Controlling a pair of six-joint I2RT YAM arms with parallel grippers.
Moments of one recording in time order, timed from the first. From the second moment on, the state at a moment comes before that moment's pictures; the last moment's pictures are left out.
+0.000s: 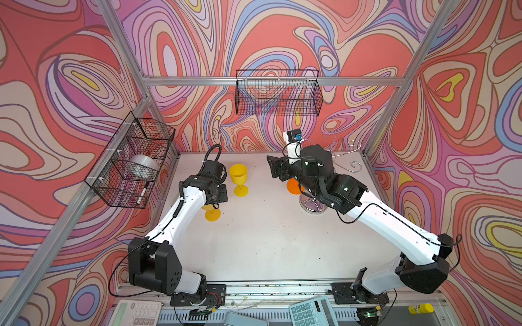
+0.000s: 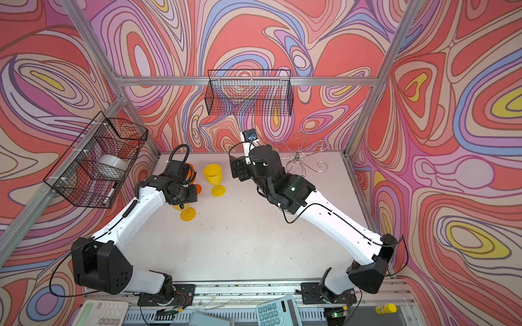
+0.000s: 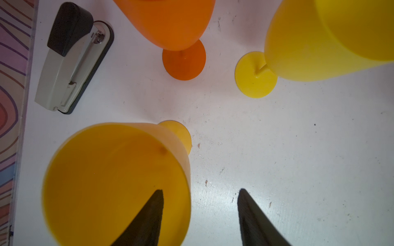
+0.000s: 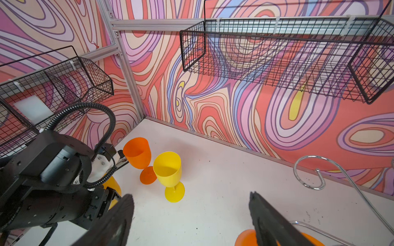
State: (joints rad) left arm -0.21 1.44 1.27 -0.94 -0.15 -0.39; right arm 0.87 1.47 1.68 -0.46 0.38 0.17
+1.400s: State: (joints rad) left arm -0.64 1.17 1.17 -0.64 0.11 -0.68; right arm 0.84 1.40 1.83 -0.71 0.66 0.19
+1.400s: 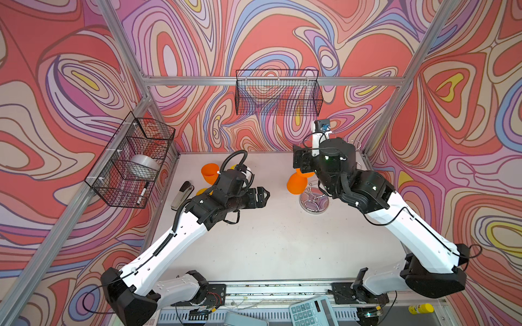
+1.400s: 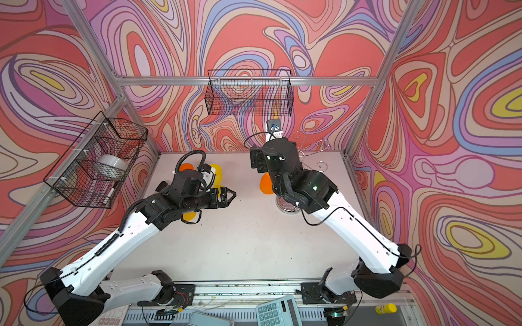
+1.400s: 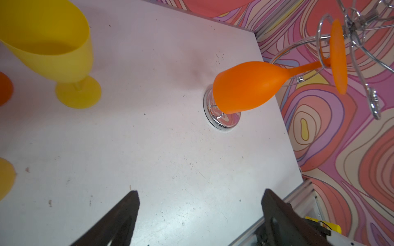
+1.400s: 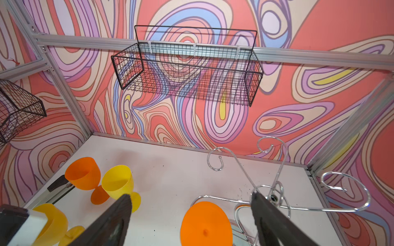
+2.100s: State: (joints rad) left arm -0.74 1.11 0.65 0.14 0.17 -1.31; right arm 0.54 1.41 1.83 -0.79 0.17 0.36
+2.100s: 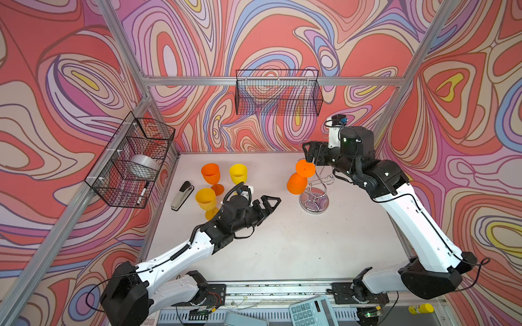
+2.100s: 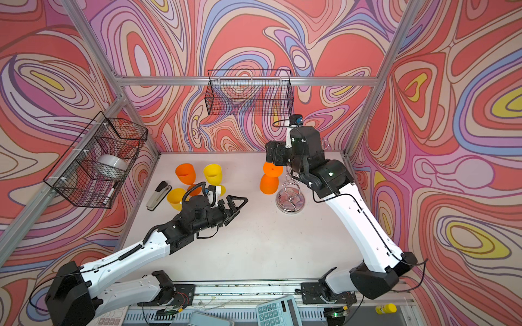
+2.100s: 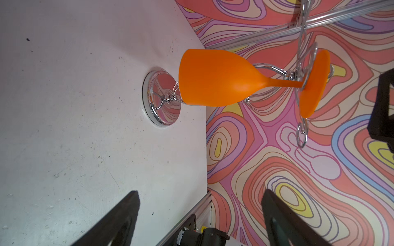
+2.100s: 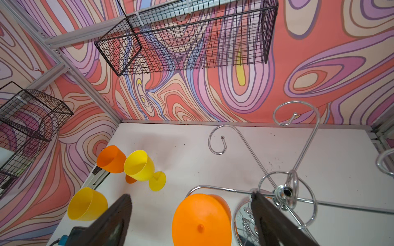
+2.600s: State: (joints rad) left arm -0.75 1.43 0.40 0.91 0.09 -1.51; right arm 0.42 1.41 1.83 -0.77 -0.05 0.39
